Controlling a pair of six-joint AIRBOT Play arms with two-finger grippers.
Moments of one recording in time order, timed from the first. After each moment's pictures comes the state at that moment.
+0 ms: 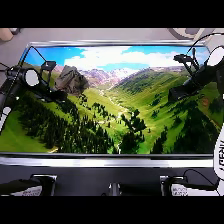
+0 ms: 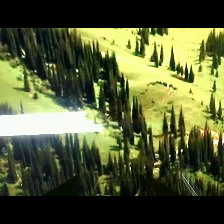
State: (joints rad) left arm -0.22 -1.39 1.44 1.62 -1.36 -1.70; right arm -0.07 -1.49 1.69 -1.41 1.64 1.10
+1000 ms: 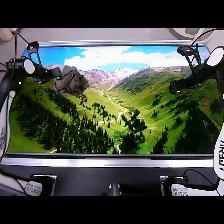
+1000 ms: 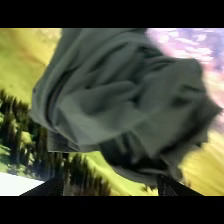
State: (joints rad) left arm -0.03 -1.73 1.76 1.55 -1.05 -1.85; right arm -0.07 -1.49 1.69 -1.44 1.45 1.11
